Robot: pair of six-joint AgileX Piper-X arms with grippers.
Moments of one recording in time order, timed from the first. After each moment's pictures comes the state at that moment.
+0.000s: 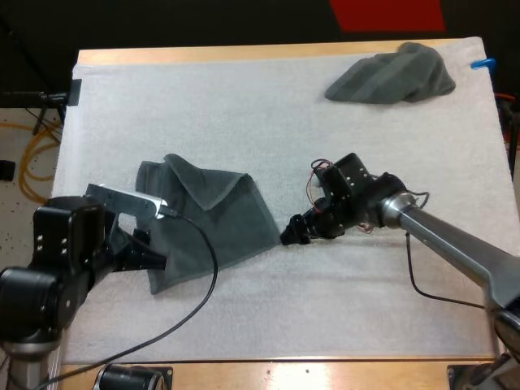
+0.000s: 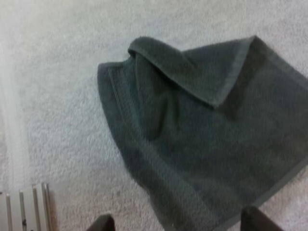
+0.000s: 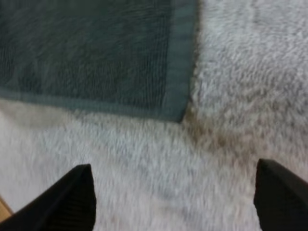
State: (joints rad) left arm -0.14 0.80 -1.13 1.36 -0.05 -1.65; right arm 0.61 1.75 -1.05 0.59 -0.56 -1.52
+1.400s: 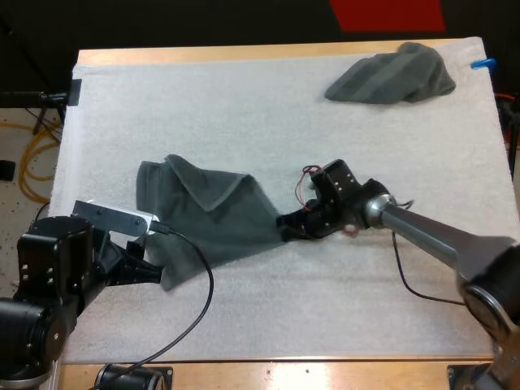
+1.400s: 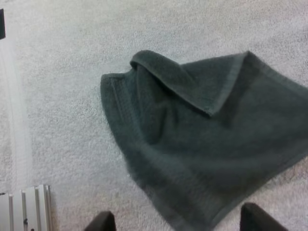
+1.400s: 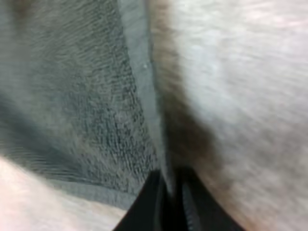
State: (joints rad) left arm -0.14 0.72 -1.13 1.37 -0.03 -1.66; right arm 0.61 1.87 -1.06 0.44 -0.54 -1.37
